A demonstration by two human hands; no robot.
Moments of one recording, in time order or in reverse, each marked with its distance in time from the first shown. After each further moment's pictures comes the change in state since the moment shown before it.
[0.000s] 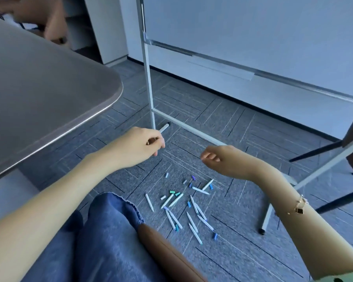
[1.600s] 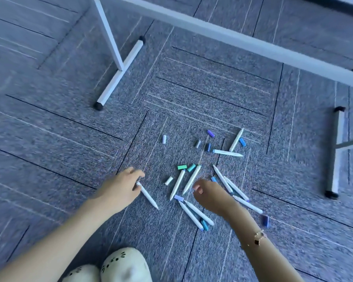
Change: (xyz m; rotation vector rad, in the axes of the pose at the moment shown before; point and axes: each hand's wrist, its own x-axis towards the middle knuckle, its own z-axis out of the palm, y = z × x) left_hand 0.198 -0.391 0.336 0.365 -0.526 -0.096; right_hand 0.271 0.182 0.424 0.344 -0.245 0.529
